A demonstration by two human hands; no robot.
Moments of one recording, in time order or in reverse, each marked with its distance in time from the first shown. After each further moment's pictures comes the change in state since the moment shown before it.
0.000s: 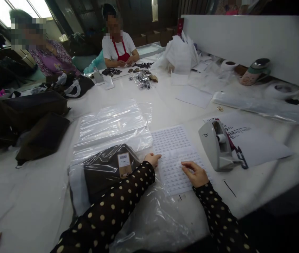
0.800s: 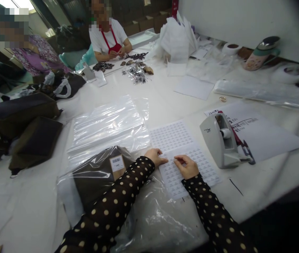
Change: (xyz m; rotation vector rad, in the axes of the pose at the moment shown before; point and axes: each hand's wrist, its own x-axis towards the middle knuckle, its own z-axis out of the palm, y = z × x) left_hand 0.016 0.026 -0.005 0.543 -0.177 0.303; right_hand 0.025 -0.008 0.037 0.013 0.115 0.017
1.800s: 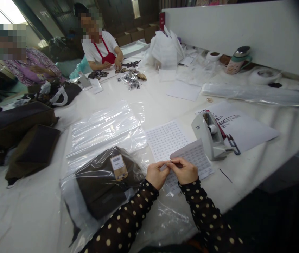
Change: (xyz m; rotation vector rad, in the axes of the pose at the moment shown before) left_hand -0.094 0.019 0.035 -0.300 0.144 0.322; right_hand -0.032 -0.070 -0.013 -0.035 0.217 0.043
